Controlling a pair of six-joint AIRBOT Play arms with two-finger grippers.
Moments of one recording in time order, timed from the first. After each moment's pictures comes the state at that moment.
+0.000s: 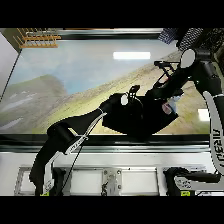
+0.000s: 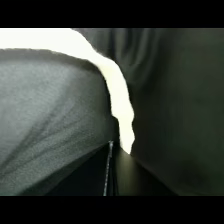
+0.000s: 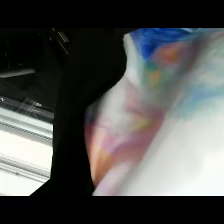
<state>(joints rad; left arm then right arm) -0.77 -2.06 1.72 0.95 -0.83 -1.67 0.17 -1.46 1.61 -1.37 1.74 1.52</state>
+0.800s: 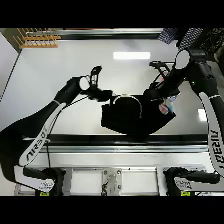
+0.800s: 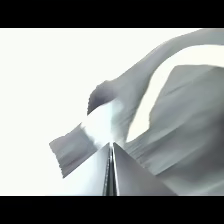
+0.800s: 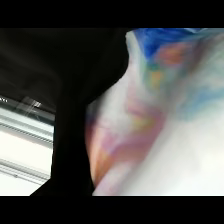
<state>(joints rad) -0.41 -1.61 1.31 1.14 -0.90 -1.65 0.22 -1.46 1.61 -1.38 1.72 1.52</state>
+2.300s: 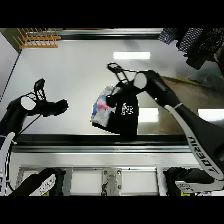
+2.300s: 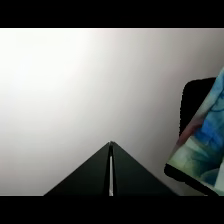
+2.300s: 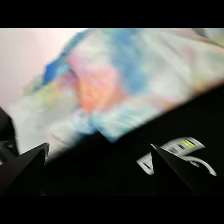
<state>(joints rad) 0.03 -1.09 0.81 1.21 -0.93 -1.62 0.47 -1.50 1.44 -1.18 1.11 1.38</state>
